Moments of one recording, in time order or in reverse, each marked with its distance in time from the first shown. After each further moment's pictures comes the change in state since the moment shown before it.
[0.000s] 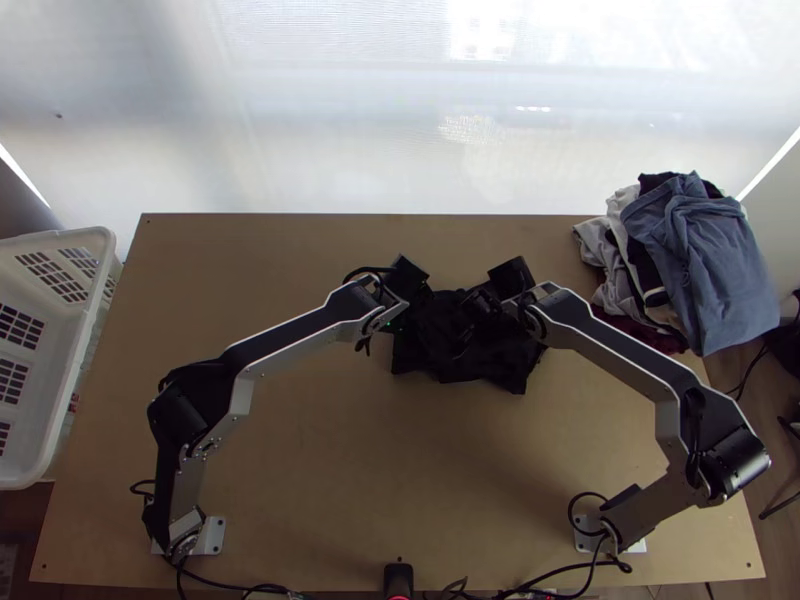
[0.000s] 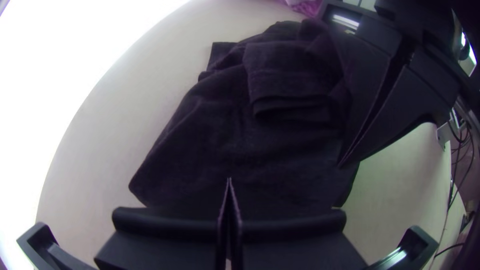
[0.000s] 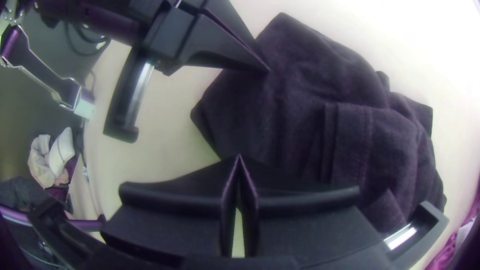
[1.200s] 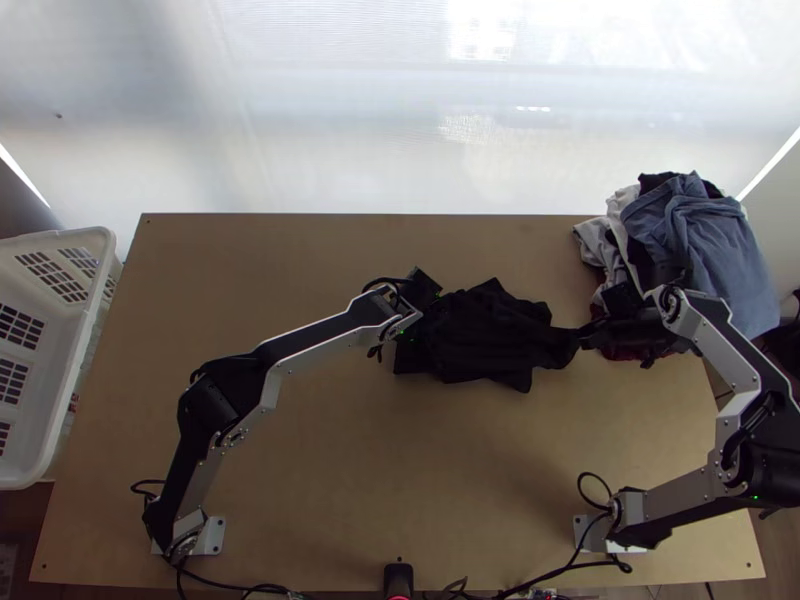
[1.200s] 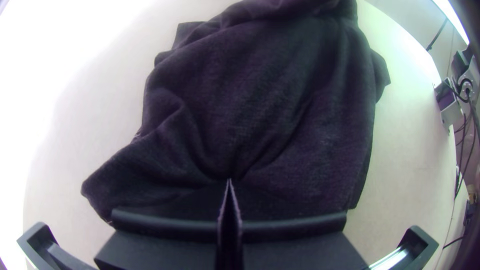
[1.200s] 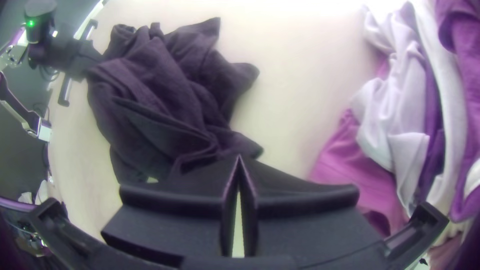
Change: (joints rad) left arm -0.023 0.147 0.046 0.011 0.041 0.040; right arm -0.708 -0.056 -0.097 -0.124 -0.008 -0.420
